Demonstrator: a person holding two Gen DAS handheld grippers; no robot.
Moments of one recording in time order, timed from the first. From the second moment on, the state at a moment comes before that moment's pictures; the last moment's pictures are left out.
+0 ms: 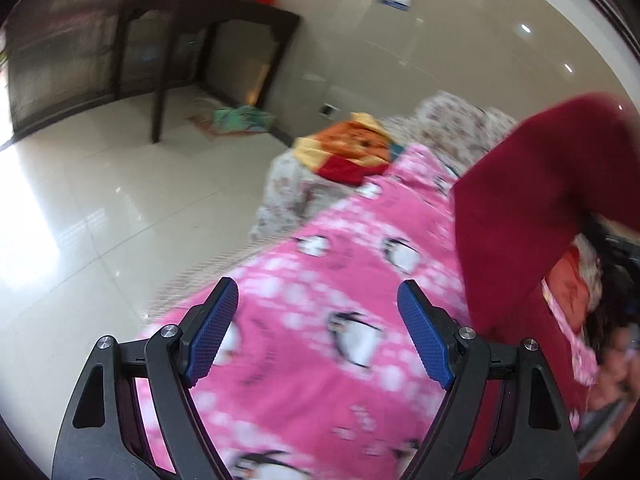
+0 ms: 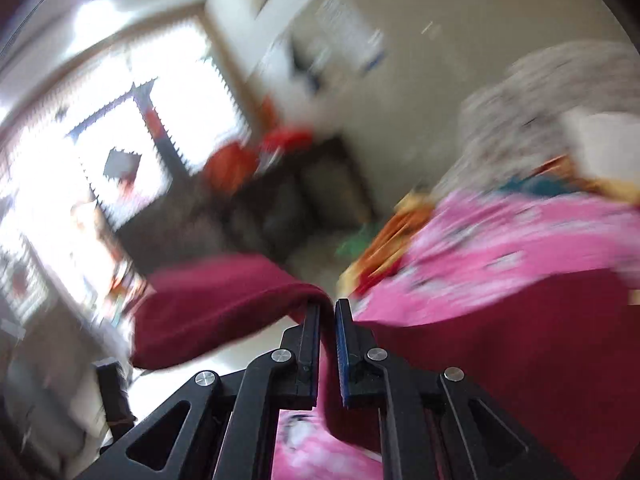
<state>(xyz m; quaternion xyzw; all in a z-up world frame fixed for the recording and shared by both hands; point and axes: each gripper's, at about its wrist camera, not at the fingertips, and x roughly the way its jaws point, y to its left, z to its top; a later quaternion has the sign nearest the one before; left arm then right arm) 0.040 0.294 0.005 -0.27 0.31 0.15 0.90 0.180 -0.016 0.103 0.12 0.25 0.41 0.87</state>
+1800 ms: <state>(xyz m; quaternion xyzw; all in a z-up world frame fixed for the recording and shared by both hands) 0.213 0.044 -0.007 -0.05 0.37 0.08 0.93 0.232 -0.337 -0.007 0.08 0.38 0.06 0.92</state>
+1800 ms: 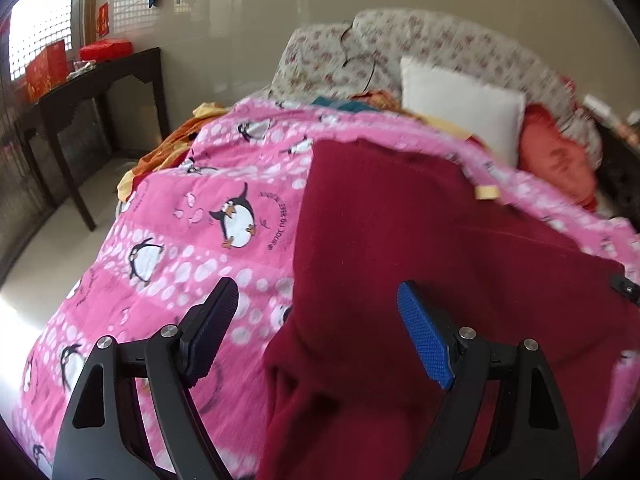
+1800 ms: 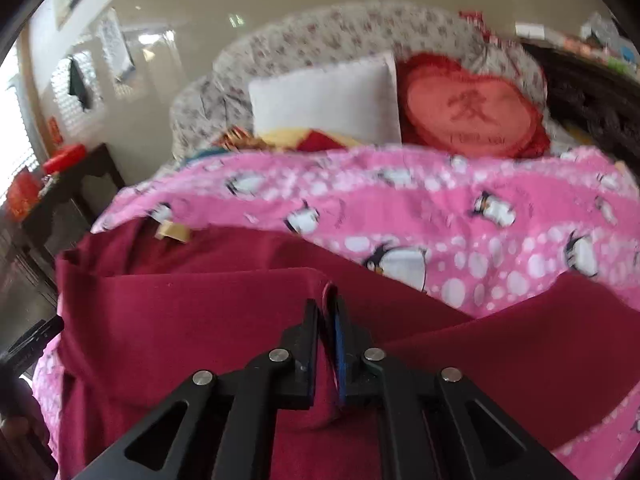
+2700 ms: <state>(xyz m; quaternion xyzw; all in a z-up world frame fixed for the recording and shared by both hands) 0.163 0.006 -0.013 -0.07 0.38 0.01 0.92 0.075 -0.549 -0.032 0.32 0.33 -0.05 0.89</state>
